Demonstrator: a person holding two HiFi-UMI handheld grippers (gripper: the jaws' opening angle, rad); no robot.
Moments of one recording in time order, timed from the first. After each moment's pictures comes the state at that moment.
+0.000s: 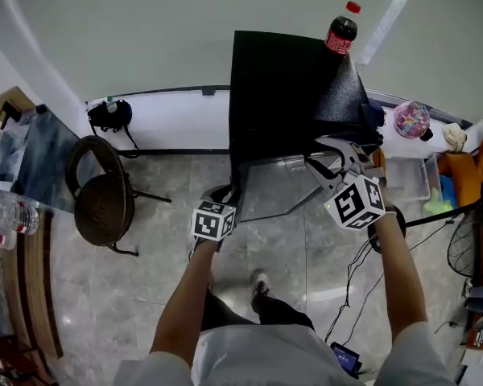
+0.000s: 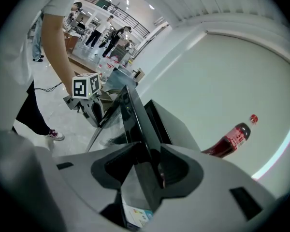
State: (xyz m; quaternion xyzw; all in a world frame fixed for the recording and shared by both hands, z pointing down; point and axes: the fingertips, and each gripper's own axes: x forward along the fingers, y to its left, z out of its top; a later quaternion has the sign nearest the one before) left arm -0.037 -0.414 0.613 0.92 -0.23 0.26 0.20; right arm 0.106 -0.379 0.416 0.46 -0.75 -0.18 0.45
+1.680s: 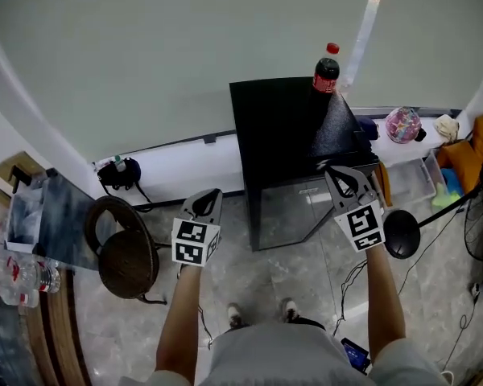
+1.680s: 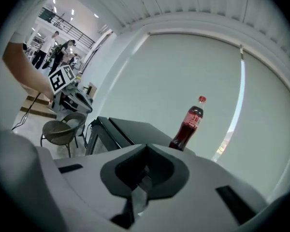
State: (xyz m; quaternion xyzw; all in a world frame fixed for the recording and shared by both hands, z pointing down) left arm -0.087 -0.508 0.422 0.95 -0.24 0.18 -0.01; right arm 0.131 -0.384 0.357 0.68 -0.68 -0.09 0.26
